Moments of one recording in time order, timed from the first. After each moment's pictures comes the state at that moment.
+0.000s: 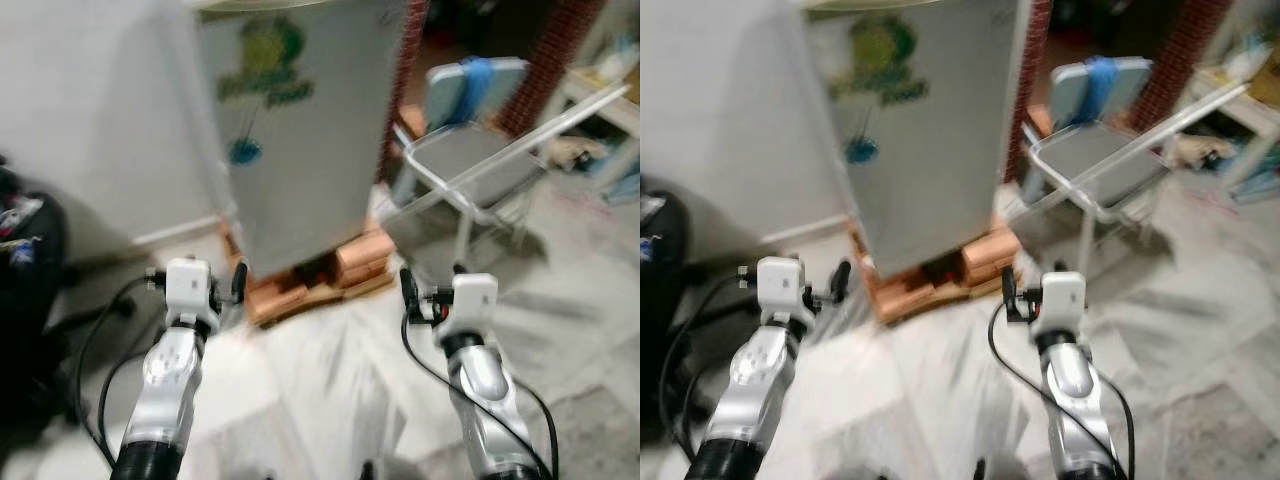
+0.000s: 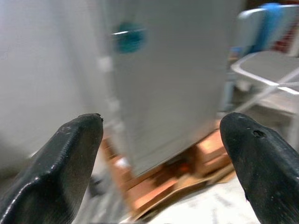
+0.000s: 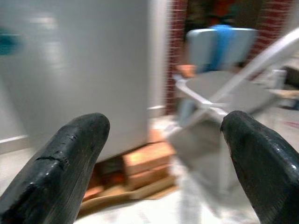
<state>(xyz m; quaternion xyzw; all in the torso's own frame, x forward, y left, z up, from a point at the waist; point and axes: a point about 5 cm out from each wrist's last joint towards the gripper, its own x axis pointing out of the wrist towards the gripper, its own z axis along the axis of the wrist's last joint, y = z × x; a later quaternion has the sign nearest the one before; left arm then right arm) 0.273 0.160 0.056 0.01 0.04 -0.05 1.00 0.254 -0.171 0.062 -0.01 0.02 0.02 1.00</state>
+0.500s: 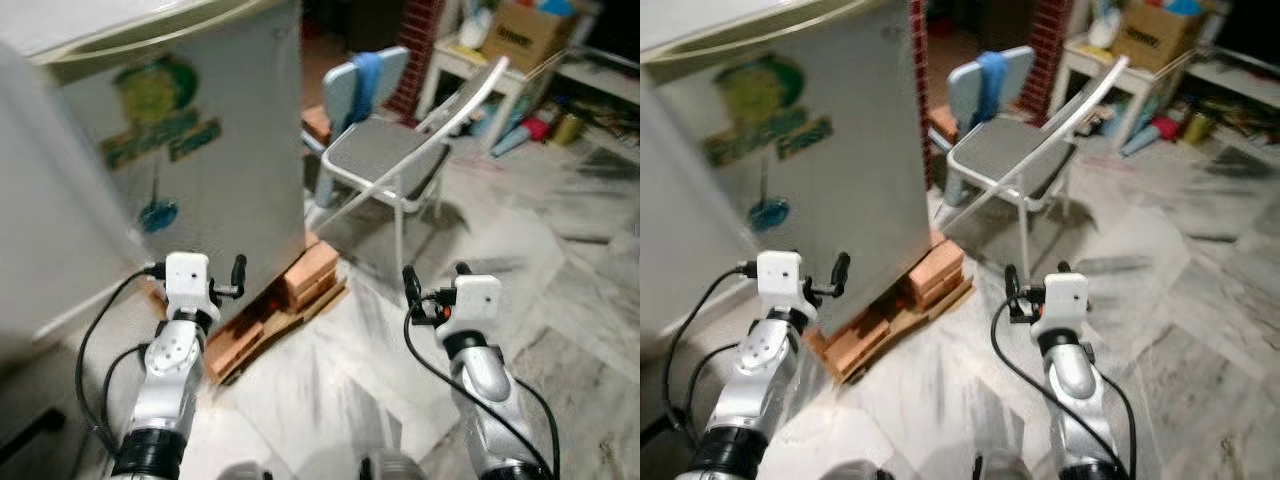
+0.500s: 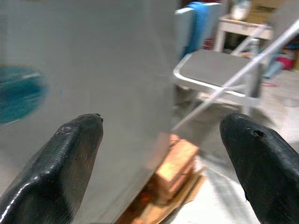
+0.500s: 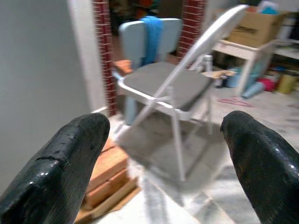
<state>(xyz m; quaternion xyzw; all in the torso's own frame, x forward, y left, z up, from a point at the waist) 0.278 0.155 0.058 0.00 0.05 -0.05 1.00 0.254 -0.174 0.060 -0.01 0.02 0.02 1.00</state>
